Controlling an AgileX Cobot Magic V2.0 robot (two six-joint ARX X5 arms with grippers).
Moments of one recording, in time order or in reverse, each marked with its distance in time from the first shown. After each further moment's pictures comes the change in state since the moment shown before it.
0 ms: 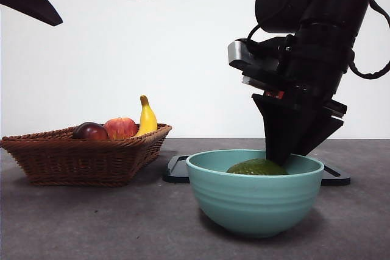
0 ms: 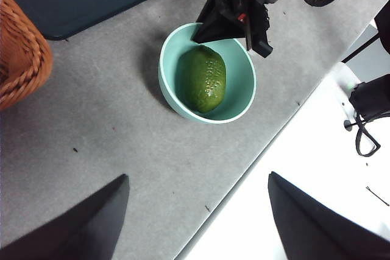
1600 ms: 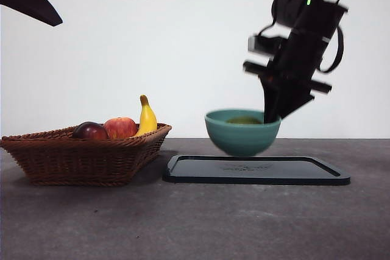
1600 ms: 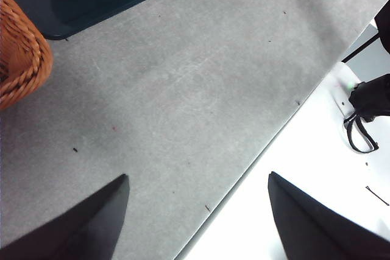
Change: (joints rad) left arm 0.000 0.000 0.000 -0.001 0.000 0.000; right arm -0.260 0.296 0.447 0.042 0.003 0.002
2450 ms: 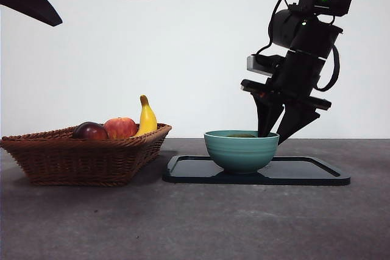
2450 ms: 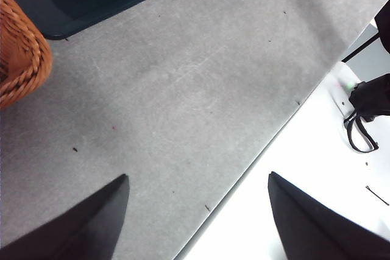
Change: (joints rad) left arm 0.000 0.000 0.000 -0.001 0.000 0.000; right arm -0.003 0.043 0.001 0.005 0.004 0.024
